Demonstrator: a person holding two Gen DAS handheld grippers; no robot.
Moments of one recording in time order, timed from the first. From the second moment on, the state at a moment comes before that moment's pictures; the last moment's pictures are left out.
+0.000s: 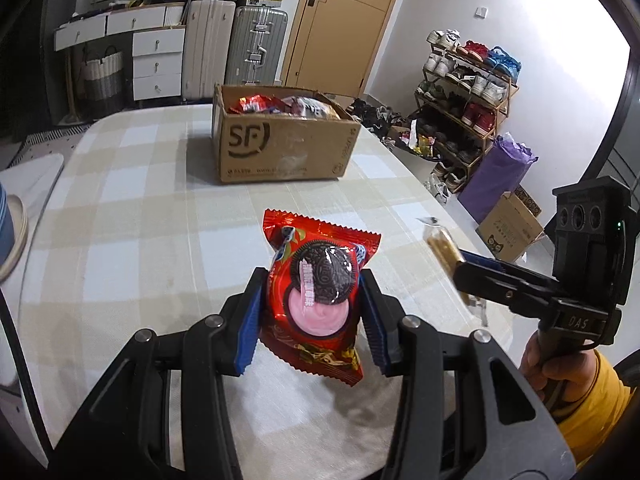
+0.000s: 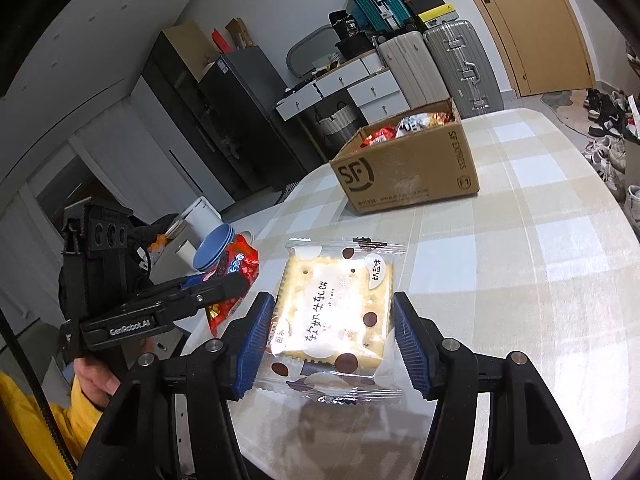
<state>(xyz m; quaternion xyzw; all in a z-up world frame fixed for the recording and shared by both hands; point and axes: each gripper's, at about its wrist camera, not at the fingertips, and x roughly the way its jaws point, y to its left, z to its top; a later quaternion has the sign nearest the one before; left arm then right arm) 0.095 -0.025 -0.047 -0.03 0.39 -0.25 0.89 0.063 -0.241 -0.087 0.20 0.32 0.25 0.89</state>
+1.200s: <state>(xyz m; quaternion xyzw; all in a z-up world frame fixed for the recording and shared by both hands) 0.414 -0.105 -0.024 0.02 0.41 -0.26 0.88 0.379 -0.263 0.006 0.16 0.37 0.20 0.89</state>
